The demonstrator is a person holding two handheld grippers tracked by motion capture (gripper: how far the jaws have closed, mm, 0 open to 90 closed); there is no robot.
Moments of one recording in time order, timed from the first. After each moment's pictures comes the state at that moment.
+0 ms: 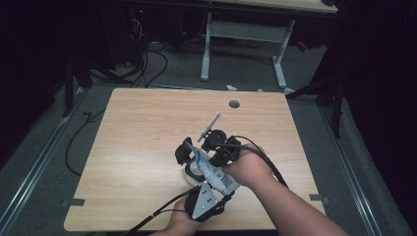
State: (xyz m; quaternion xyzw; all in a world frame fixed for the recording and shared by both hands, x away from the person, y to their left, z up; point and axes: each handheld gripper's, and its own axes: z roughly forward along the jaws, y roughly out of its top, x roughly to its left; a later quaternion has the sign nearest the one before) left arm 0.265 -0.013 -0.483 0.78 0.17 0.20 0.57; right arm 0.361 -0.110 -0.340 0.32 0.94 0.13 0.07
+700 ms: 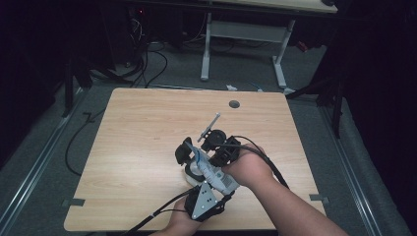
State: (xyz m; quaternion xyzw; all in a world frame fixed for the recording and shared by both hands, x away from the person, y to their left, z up) left arm 0.266 -0.012 -0.483 0.77 0.17 0.20 0.57; right arm 0.360 -0.109 -0.340 0.32 0.94 0.13 0.07
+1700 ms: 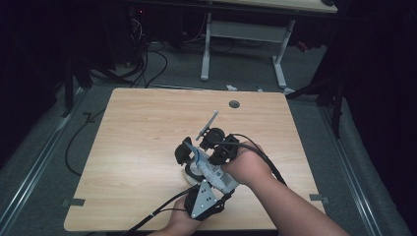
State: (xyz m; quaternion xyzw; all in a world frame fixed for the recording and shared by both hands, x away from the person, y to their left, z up) left arm 0.267 -0.012 -0.479 0.77 0.17 0.21 0.58; right arm 0.364 -0.106 -0.336 0.32 0.94 0.12 0.07
